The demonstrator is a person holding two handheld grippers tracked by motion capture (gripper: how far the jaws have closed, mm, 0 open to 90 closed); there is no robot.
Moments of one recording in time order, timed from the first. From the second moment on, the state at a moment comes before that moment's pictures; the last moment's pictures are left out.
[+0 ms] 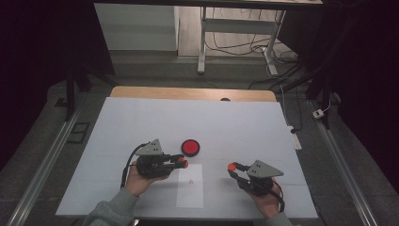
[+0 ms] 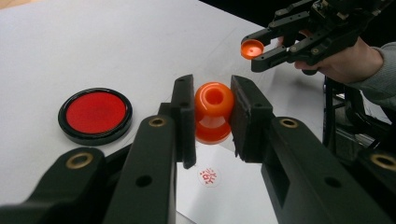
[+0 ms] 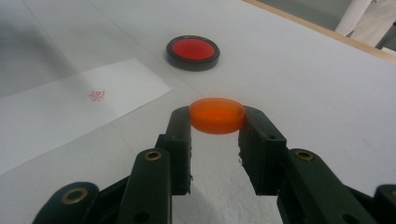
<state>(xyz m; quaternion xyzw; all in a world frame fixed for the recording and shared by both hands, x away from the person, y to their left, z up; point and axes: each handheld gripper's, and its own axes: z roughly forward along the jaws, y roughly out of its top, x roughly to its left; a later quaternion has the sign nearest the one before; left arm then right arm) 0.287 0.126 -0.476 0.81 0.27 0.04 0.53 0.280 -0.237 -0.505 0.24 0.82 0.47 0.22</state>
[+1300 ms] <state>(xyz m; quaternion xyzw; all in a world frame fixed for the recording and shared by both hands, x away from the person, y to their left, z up) 0.288 0.120 -0.477 0.81 0.26 0.03 0.53 0.277 -0.184 -0.508 0.20 0.83 0.48 0.18</state>
